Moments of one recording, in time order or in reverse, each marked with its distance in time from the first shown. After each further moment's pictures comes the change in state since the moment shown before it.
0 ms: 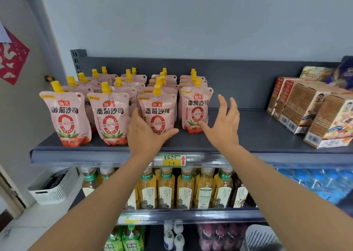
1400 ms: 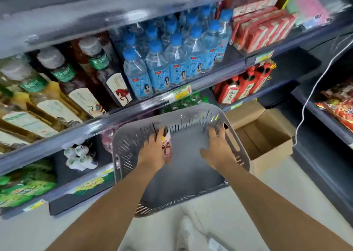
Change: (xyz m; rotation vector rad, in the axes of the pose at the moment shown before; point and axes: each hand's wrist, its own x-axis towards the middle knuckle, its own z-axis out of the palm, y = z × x) left_hand -0.419 0.088 0.313 0.437 -1.312 0.234; right_hand -0.304 0.435 -0.095 -0.119 -0.768 0.726
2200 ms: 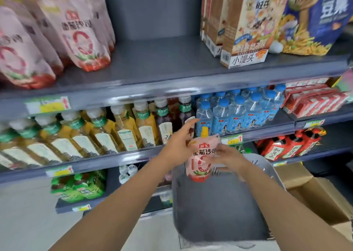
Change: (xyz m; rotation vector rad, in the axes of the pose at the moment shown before) left_hand -0.073 -0.041 -0.179 -0.729 0.306 0.335; right_hand -0.006 -0.153 -0.052 0.697 -0.387 -0.149
